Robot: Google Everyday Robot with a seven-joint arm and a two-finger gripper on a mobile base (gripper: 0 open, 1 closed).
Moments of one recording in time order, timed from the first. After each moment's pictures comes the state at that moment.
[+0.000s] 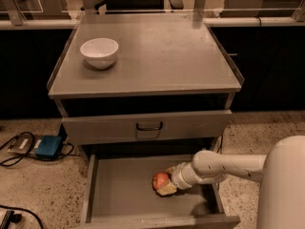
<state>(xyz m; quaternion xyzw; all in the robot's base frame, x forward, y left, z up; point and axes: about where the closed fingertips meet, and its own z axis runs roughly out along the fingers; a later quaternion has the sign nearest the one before) 0.528 -0.061 0.368 -0.53 0.78 0.21 0.25</state>
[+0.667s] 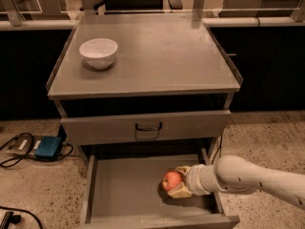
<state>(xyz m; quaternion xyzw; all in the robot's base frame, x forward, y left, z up) 0.483 -0.095 0.471 -0.55 0.75 0.18 0.31</state>
